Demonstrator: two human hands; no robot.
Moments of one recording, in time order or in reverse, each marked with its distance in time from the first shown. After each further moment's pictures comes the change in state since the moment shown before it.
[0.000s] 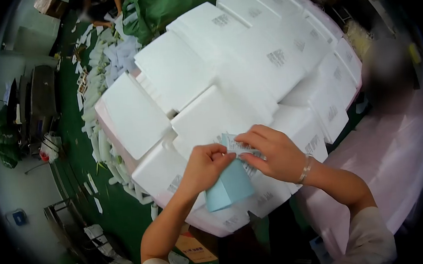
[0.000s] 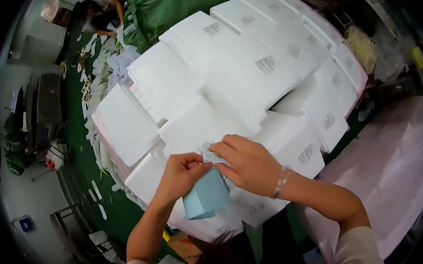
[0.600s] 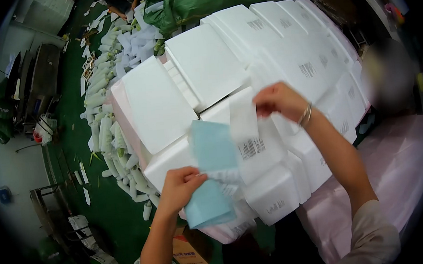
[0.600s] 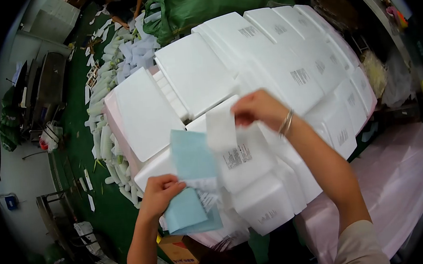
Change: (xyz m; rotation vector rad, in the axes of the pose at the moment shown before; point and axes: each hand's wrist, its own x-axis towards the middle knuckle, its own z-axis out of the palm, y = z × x) left_hand -0.062 -0.076 -0.102 -0.021 0.169 -0.060; right_hand 0.120 0.066 0.030 0.722 -0.146 0.673
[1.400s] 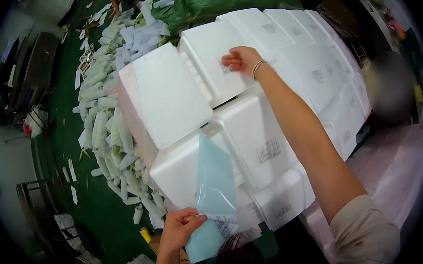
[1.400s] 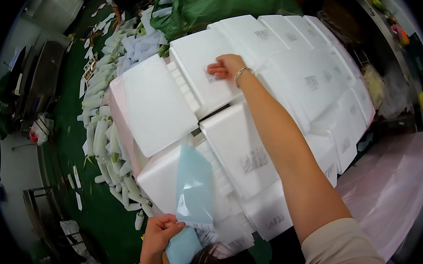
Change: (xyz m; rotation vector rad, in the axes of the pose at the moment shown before) left_hand -0.073 -0.095 -0.020 -0.496 0.042 -0.175; right_hand 0.207 -0.003 0.045 0.344 0.232 -0.023
